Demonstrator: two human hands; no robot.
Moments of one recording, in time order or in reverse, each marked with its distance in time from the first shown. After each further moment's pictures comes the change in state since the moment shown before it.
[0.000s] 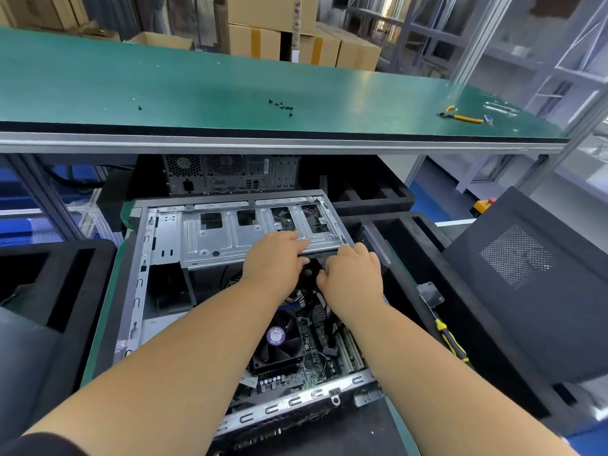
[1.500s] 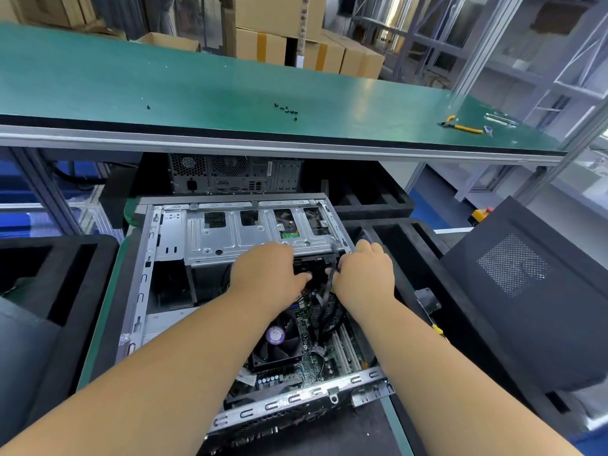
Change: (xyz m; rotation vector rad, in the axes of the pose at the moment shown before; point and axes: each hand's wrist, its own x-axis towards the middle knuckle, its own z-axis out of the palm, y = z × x) left_hand -0.031 0.014 -0.037 0.103 -0.004 -0.143; right_hand 0.006 0.015 -0.008 -0.044 -0.013 0.070
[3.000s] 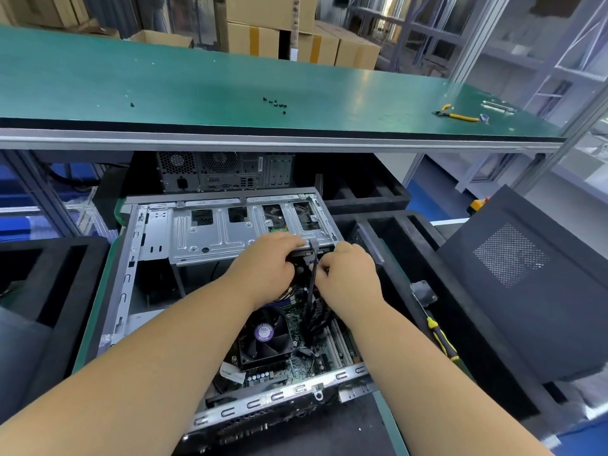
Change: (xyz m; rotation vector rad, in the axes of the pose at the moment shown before) left_hand 0.015 -0.002 0.016 -0.364 -0.098 0.219; right_hand -0.013 0.001 -0.003 0.313 0.026 -0.086
